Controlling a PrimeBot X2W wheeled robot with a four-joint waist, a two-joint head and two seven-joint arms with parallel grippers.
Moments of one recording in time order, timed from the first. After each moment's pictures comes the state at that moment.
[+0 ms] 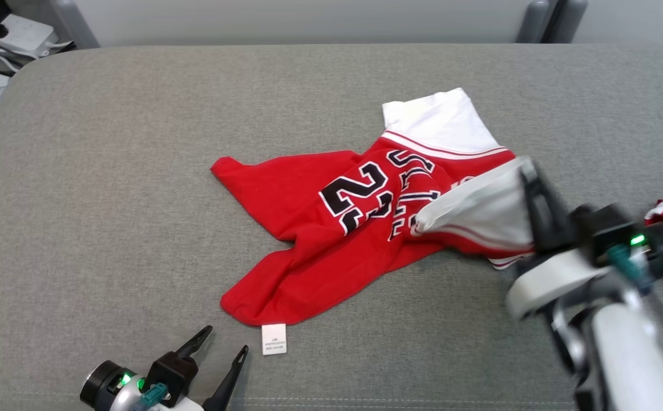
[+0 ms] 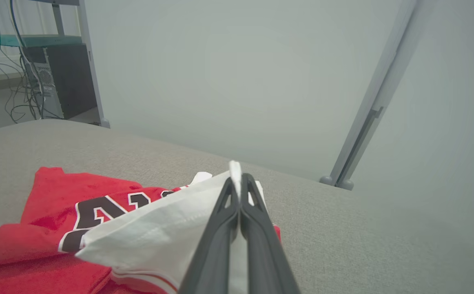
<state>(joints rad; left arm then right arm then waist) -0.13 0.28 -0.44 0.50 -0.16 -0.12 -0.26 -0.35 -0.06 0.07 0.19 -0.04 0.13 -0.08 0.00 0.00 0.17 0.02</state>
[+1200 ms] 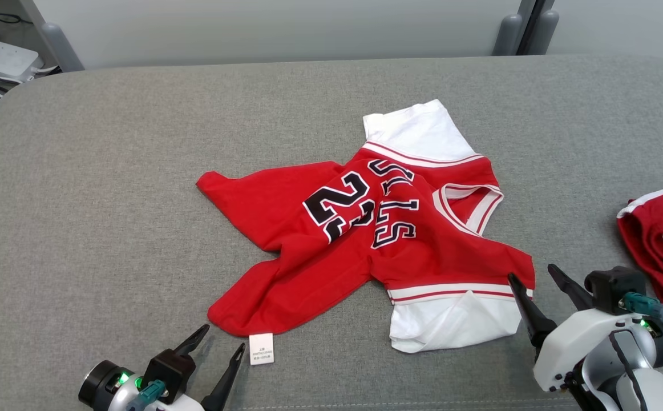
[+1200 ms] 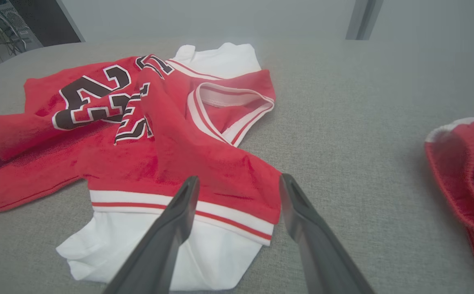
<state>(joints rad) -0.14 0.27 -0.43 0.52 -0.18 -0.12 -0.26 -0.15 -0.18 0.18 0.23 0.29 0.13 0.15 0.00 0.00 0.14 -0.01</state>
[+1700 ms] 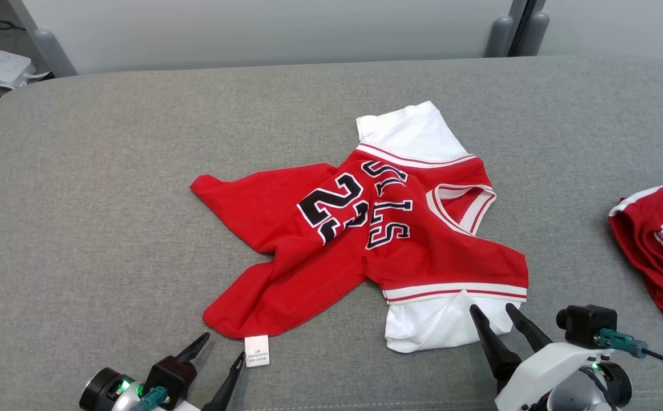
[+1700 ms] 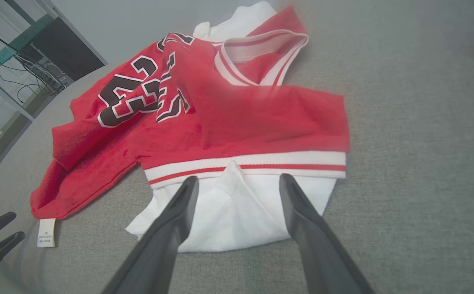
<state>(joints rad) -0.13 0.27 -0.44 0.53 -0.17 -0.12 -0.26 -0.09 -0.06 0.18 0.28 0.46 0.13 0.09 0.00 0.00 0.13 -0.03</state>
